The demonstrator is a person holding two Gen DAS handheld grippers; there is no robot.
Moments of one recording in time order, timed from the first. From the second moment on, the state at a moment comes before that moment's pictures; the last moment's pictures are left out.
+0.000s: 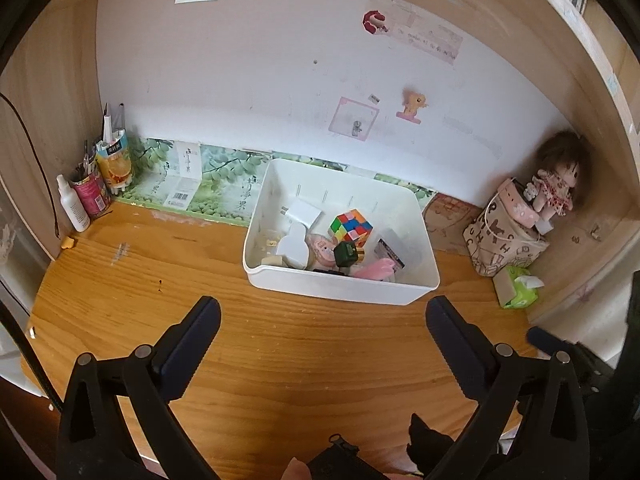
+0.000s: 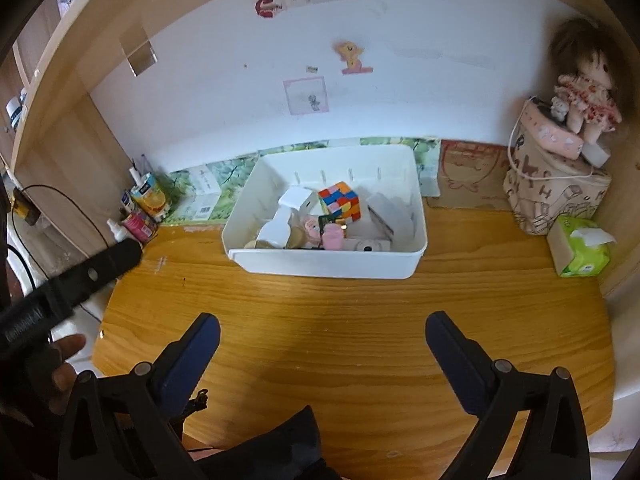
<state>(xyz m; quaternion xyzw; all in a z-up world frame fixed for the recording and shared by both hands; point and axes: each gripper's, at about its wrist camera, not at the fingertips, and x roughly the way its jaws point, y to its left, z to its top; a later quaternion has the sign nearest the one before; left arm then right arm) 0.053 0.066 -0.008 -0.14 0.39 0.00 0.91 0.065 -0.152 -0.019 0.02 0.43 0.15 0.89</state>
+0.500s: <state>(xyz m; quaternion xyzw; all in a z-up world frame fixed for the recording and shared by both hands) 0.061 0.055 -0.014 -0.12 0.40 -0.01 0.91 0.076 -0.150 -0.033 -0.01 0.45 0.13 0.88</state>
